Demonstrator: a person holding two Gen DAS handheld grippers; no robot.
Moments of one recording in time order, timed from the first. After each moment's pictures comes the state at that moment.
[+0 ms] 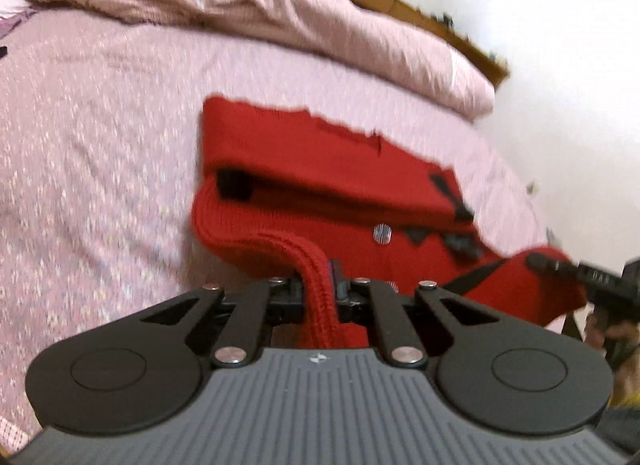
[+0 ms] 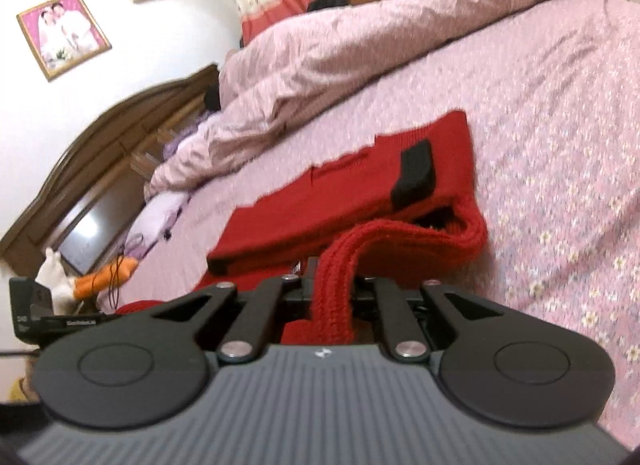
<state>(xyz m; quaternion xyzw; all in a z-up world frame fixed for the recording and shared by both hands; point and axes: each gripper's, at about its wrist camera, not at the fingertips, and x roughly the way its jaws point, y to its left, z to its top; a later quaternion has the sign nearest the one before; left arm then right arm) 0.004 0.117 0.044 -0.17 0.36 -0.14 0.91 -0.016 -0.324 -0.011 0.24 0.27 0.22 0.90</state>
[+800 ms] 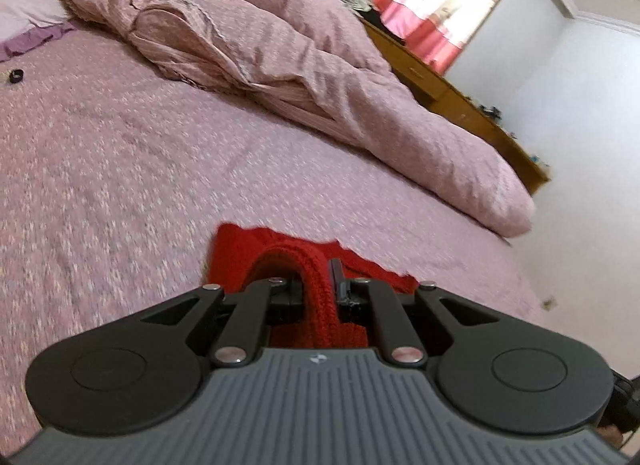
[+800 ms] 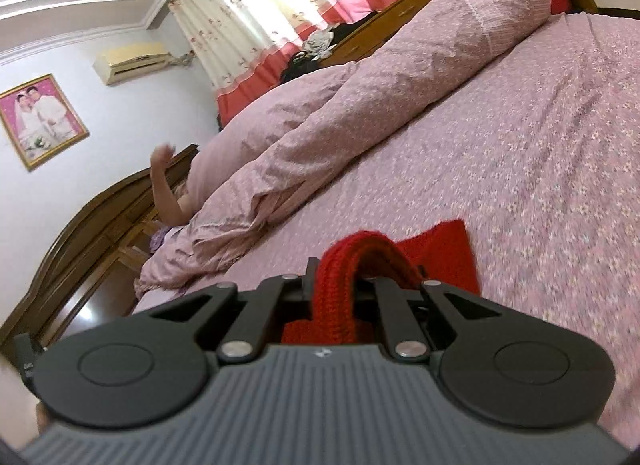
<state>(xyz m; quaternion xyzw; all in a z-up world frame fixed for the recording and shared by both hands) 0.143 0.140 0.086 -0.25 0.29 -0.05 0.92 0.088 -0.348 0.016 0.32 0.20 0.17 0.91</state>
